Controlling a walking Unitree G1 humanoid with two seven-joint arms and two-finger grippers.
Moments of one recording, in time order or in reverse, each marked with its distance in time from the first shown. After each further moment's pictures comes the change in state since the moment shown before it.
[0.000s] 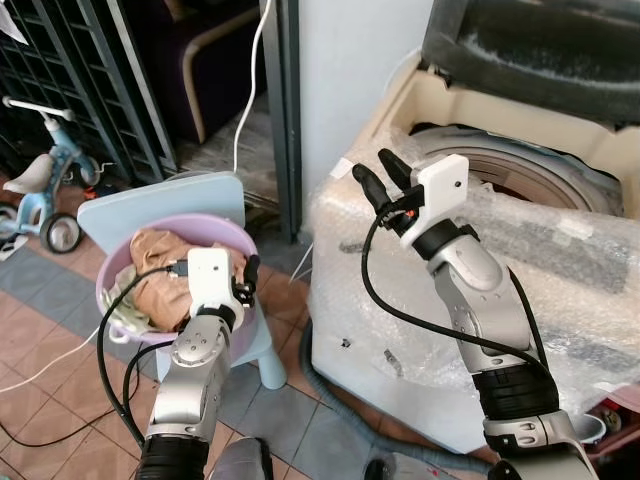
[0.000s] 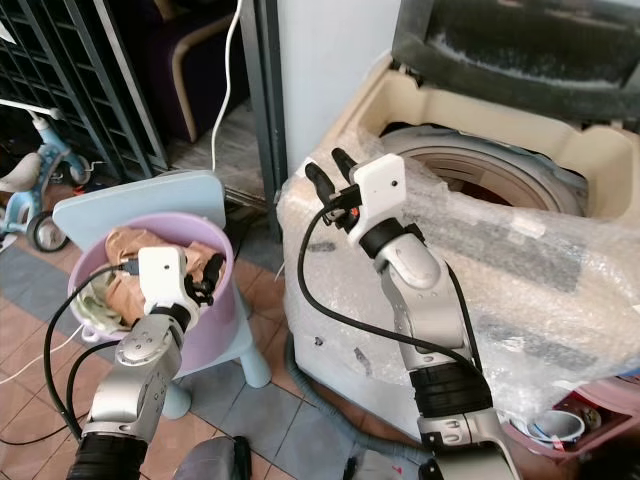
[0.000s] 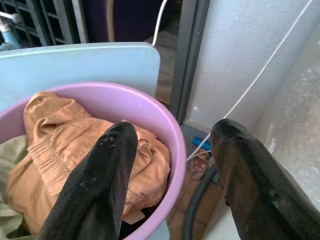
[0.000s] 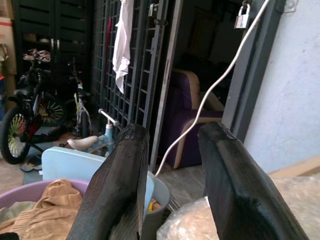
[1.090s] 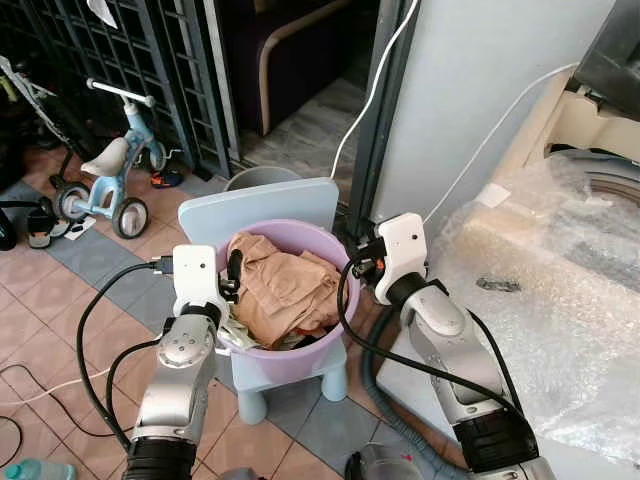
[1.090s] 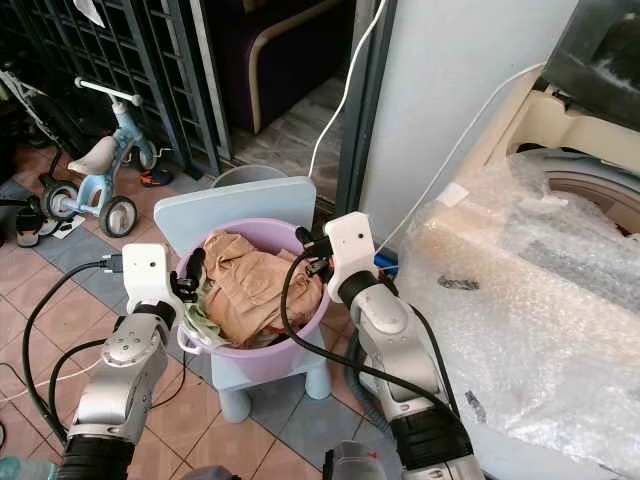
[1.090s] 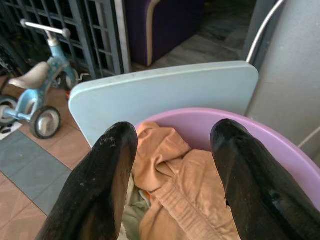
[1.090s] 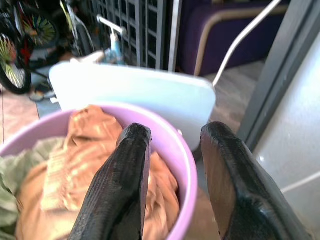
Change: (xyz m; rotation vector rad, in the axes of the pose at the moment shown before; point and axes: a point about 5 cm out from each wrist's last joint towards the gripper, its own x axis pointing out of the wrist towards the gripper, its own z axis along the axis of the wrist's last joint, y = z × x) left arm -0.002 -0.005 0.006 0.050 -0.043 -0.005; right arm -0.049 0.010 -0.085 0.087 0.454 -0.153
